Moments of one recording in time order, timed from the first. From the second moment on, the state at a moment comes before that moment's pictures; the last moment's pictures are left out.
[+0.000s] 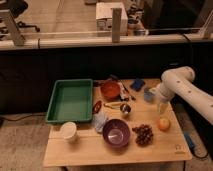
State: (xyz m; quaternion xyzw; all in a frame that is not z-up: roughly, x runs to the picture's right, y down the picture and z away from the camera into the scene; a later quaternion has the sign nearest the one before) arm 0.317 0.088 0.805 -0.24 -0.04 -0.07 0.97
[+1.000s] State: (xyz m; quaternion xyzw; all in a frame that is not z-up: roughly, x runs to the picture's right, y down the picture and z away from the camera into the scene) arm 0.342 0.148 0.801 -0.27 -0.05 -0.08 0.96
